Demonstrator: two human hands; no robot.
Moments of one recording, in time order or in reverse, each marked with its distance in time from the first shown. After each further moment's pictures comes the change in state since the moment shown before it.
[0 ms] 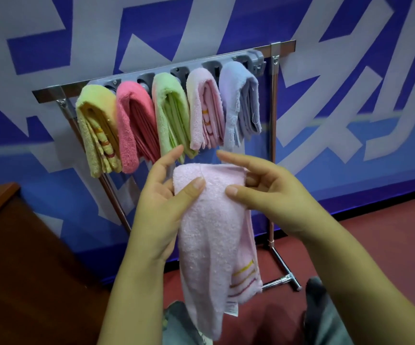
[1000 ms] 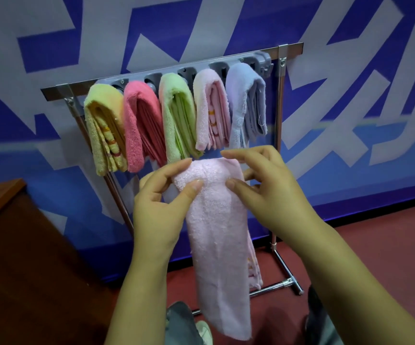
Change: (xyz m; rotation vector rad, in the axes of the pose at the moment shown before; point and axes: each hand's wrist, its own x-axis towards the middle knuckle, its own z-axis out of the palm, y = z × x) left_hand 0.001 -0.012 -0.013 0.368 0.240 0.281; right_hand 0.009 0.005 0.013 -0.717 0.272 -0.158
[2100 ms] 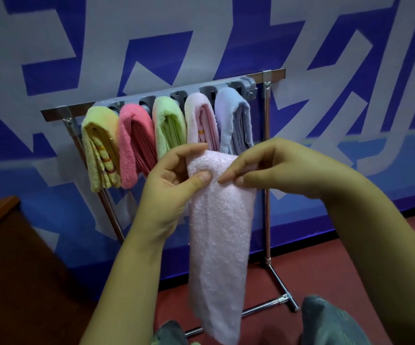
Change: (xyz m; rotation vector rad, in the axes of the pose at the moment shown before) left_hand 0.029 0.034 0.027 -0.318 -0.341 0.022; right_hand 0.039 -0.032 -0.079 0.100 -0.537 0.084
